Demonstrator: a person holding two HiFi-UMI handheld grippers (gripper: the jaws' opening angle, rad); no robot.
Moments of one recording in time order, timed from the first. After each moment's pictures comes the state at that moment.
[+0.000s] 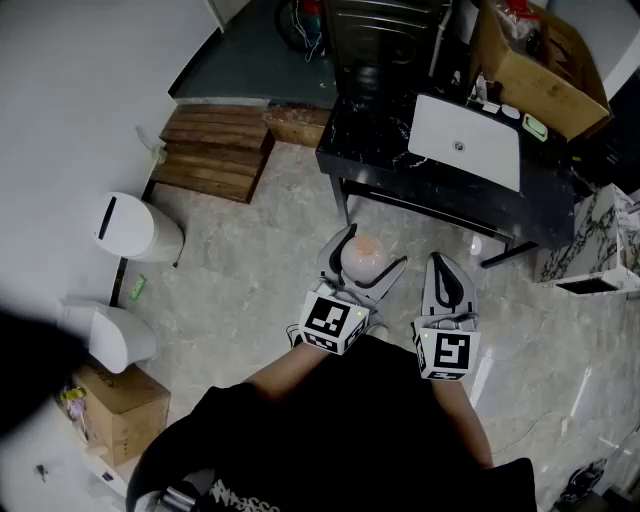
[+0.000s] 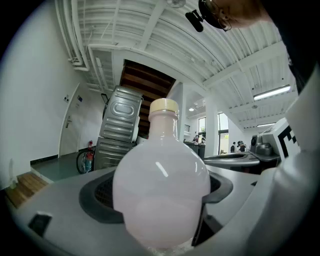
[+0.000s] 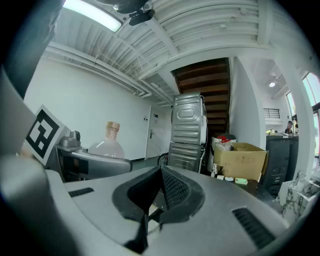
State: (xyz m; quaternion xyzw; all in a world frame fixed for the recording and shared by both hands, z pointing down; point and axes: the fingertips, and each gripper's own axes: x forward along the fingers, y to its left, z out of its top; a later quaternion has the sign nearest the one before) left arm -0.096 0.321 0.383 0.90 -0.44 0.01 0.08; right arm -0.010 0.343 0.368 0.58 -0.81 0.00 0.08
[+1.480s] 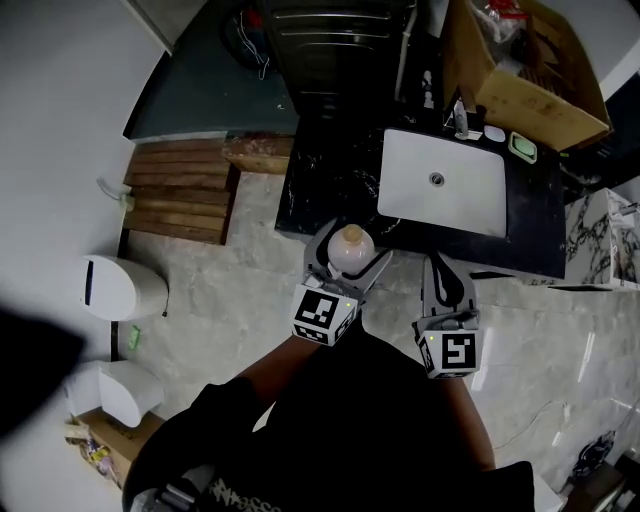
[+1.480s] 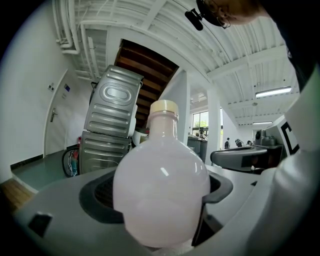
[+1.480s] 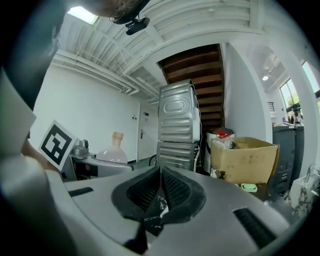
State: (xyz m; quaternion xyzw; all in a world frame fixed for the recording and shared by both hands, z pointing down) left arm -0.043 0.058 0.402 0.91 -0.39 0.04 0.09; right arm 0.054 0.107 0.373 0.59 -0.80 0.03 0.07
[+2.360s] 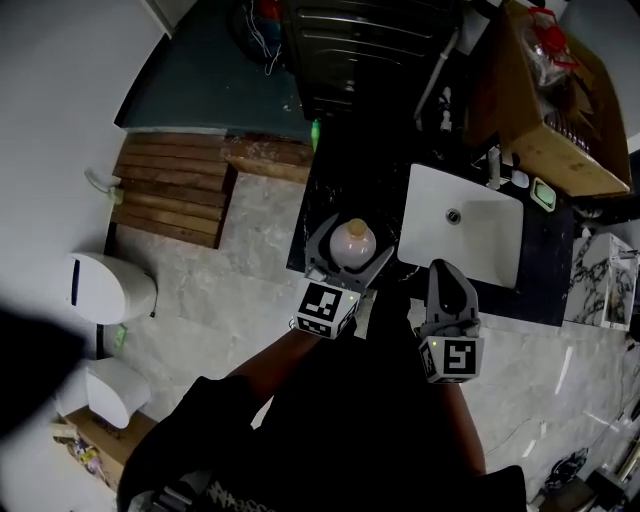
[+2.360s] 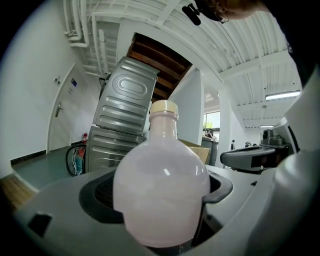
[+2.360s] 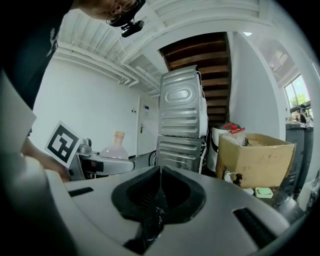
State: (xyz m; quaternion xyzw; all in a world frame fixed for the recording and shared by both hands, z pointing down) left arm -0.097 -0.090 0.433 0.90 -0.41 0.03 0.11; right arm 0.011 -0.028 0.399 0.59 -0.80 0.04 0.10
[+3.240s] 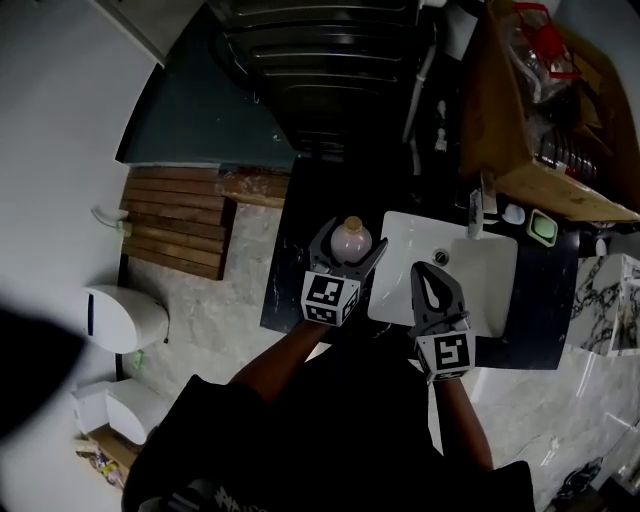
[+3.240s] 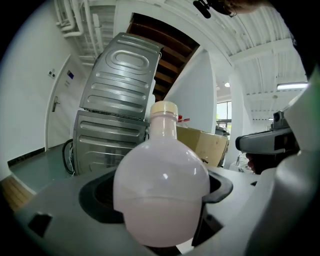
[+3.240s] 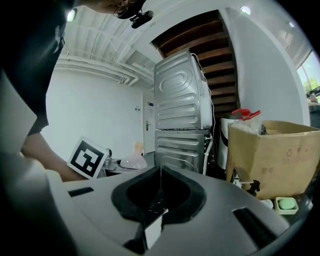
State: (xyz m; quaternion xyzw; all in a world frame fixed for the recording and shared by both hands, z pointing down) left arm 0.006 -0.250 0.501 0.89 -0.43 0.08 0.13; right arm 0.090 -0.171 0.436 0.53 -0.84 0.07 0.10
